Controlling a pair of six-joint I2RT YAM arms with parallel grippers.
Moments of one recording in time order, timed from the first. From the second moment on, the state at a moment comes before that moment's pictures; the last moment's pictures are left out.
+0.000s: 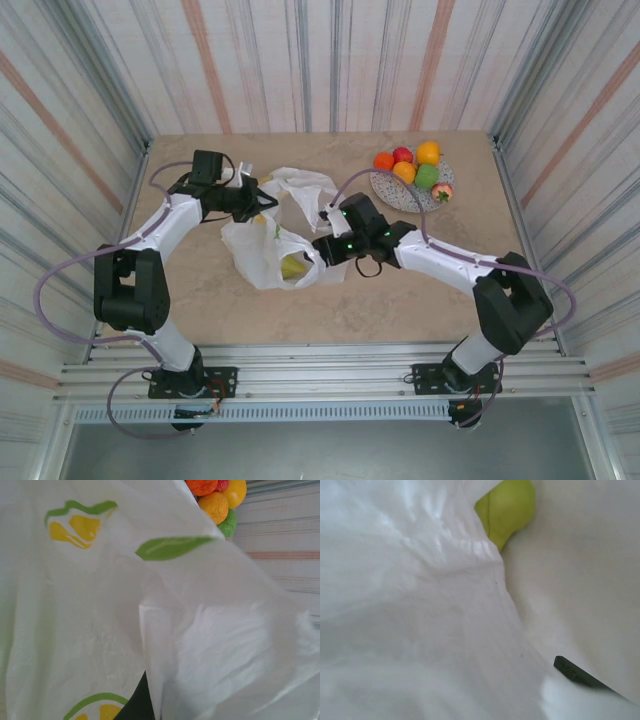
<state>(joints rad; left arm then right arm) -0.16 1.66 1.23 -0.45 0.78 -0.65 0.71 1.54 1.01 -0.28 -0.37 0.32</state>
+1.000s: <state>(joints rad) -0.15 1.66 1.23 -0.45 0.78 -0.65 0.27 1.20 0.97 -0.40 -0.32 0.27</state>
